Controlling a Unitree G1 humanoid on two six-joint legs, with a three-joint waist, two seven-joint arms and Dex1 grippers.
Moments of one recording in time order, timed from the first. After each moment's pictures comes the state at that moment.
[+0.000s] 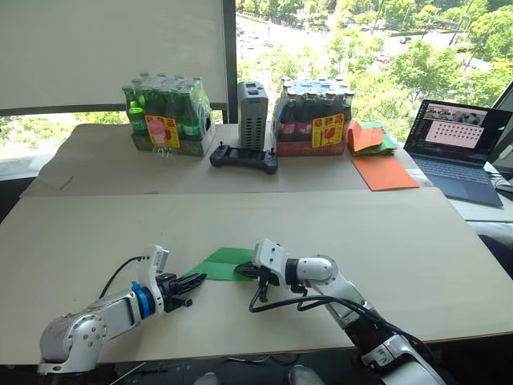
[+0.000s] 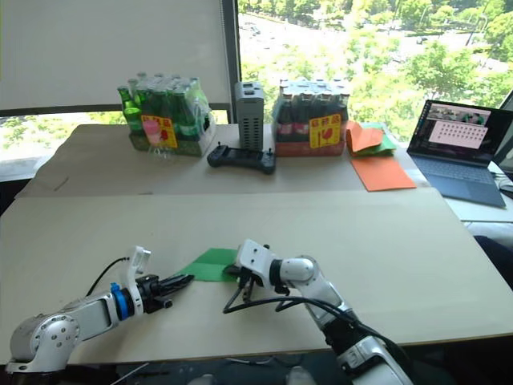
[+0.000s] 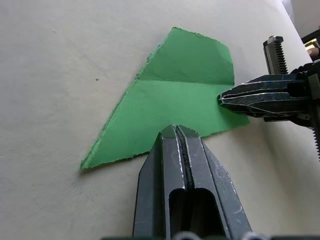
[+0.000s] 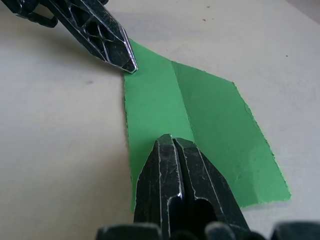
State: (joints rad) left arm -0.05 0.54 0.21 -0.25 -0.86 0.97 -0.49; right arm -0.49 -0.25 0.42 0.21 -0.03 0.07 0.86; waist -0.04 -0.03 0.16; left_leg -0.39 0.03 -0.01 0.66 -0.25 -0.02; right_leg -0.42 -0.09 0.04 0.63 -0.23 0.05
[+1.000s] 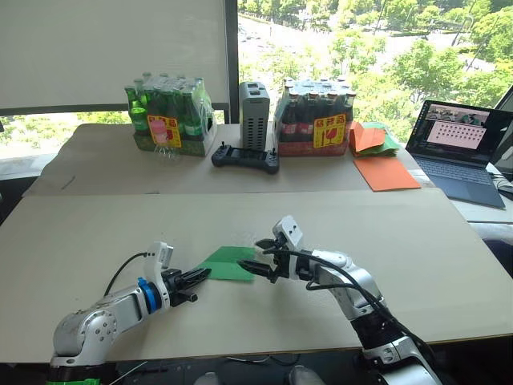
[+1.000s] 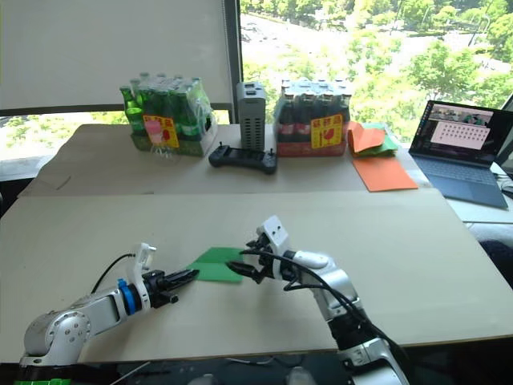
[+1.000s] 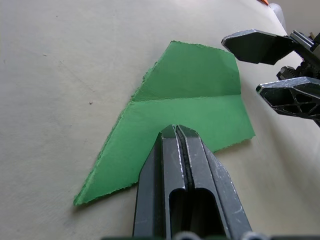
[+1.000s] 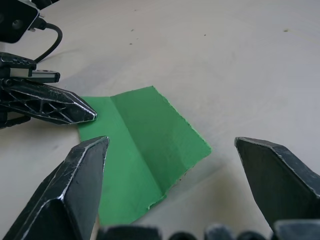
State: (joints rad) left arm -0.08 0.51 0.20 -0.21 -0.83 0.94 -0.52; right arm -0.48 -0.20 0.22 0.06 0.26 0.60 0.75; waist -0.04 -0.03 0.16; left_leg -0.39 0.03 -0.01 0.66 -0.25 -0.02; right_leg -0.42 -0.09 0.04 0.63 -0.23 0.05
